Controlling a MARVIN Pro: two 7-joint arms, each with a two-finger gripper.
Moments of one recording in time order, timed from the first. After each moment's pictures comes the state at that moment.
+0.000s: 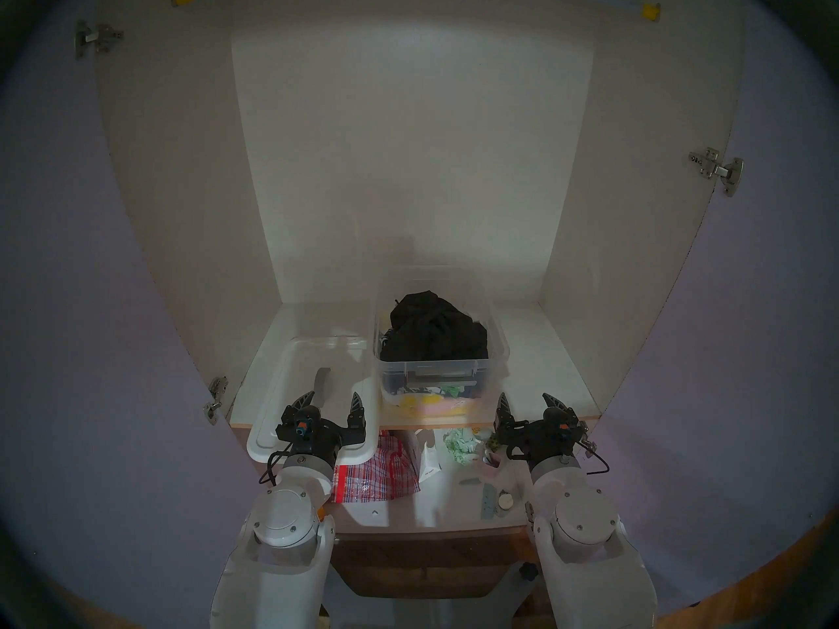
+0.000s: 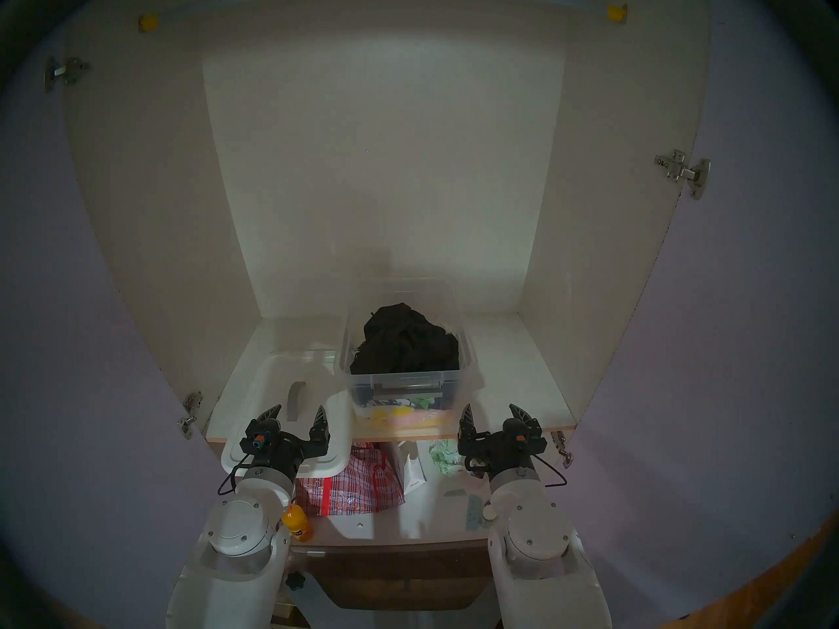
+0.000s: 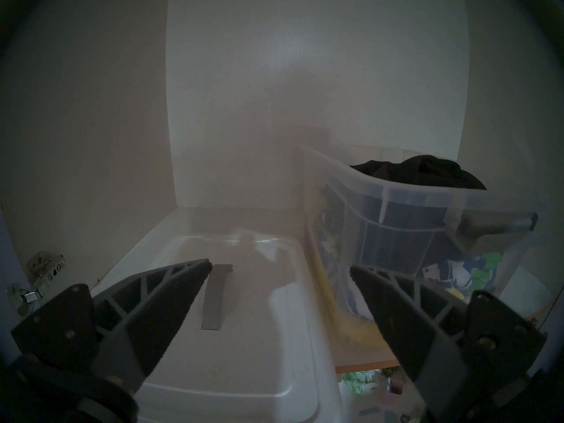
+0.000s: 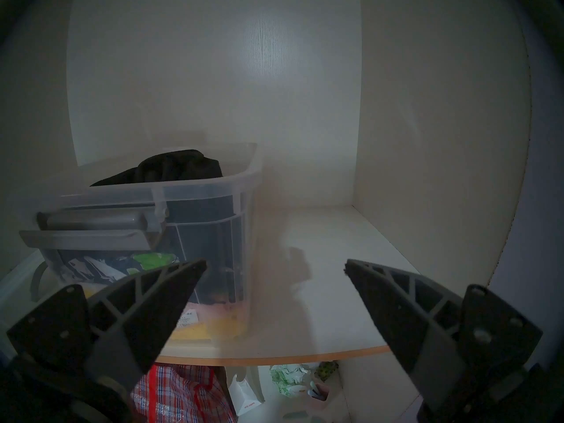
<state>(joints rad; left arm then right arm) 1.91 -1.57 -1.54 -1.78 -0.01 -0.01 0.03 -1.91 -1.57 1.53 -1.79 0.01 -0.01 -0.02</state>
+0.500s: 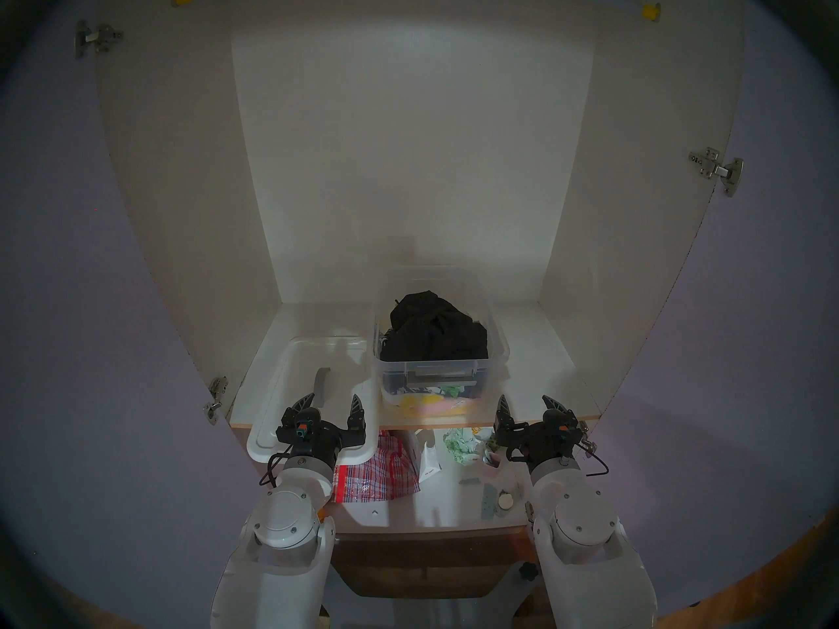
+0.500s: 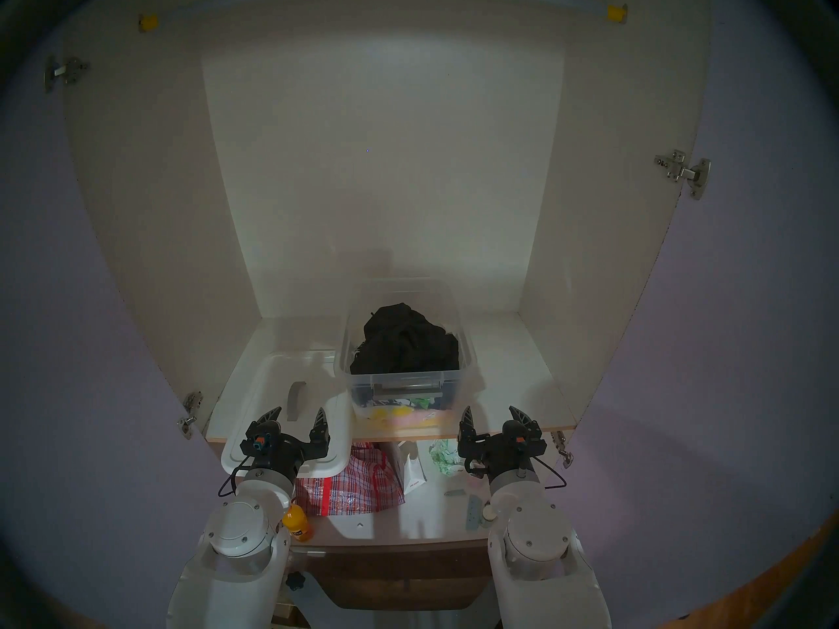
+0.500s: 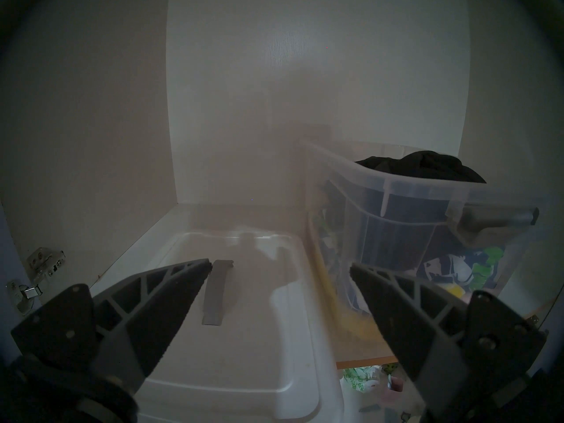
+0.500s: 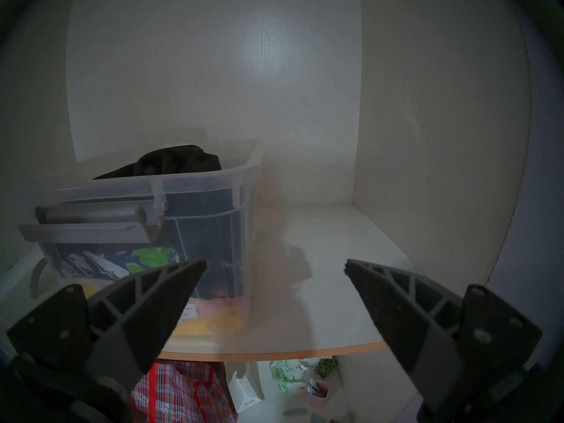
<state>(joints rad) 1.91 -1.57 -1.54 -1.78 -0.01 -0.01 0.03 -1.91 -1.57 1.53 -1.78 0.01 -0.01 -0.02</state>
